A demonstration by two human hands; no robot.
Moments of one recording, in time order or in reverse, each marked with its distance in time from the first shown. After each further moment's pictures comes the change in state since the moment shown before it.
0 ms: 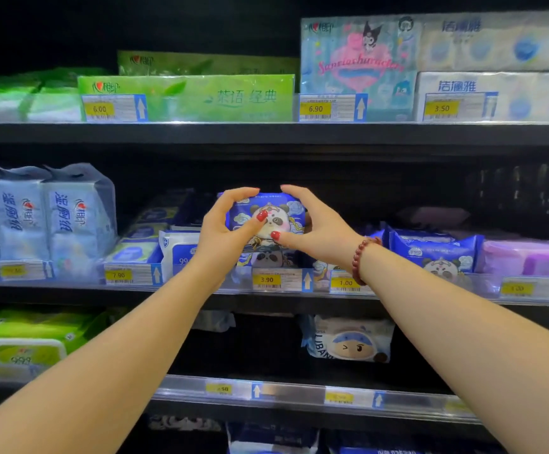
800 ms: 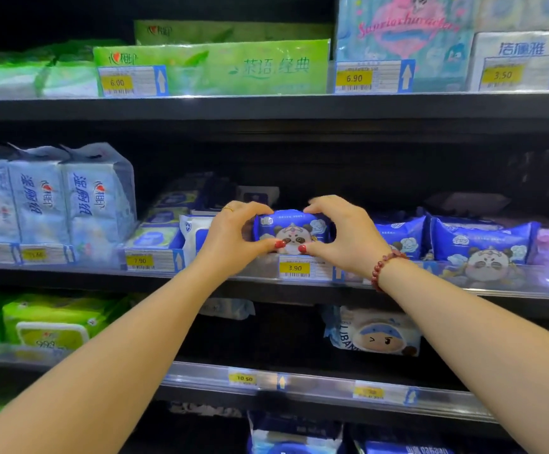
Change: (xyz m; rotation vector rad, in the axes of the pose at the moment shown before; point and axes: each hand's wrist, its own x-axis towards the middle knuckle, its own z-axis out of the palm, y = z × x) left_hand 0.006 -0.046 -0.040 0.722 -0.142 0.101; right_hand 0.003 0.029 0.028 -0.425 0.139 -0.153
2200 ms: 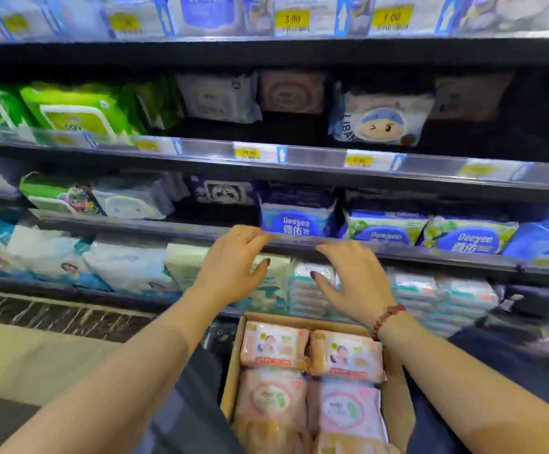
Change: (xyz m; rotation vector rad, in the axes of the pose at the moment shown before) left_hand -0.337 0.014 0.062 0.405 -0.479 0.041; right_hand -0.356 -0.035 0.097 -0.071 -0.324 0.099
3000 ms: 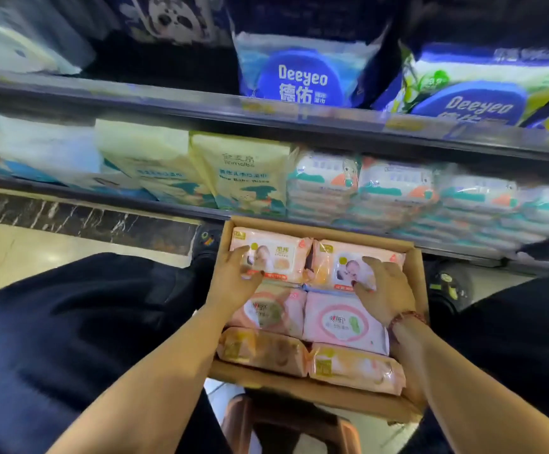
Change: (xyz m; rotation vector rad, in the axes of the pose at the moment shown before) left_hand -0.137 0.015 0.250 -0.525 -0.456 -0.836; right_hand -0.163 0.096 0.201 0.230 -0.698 0.830
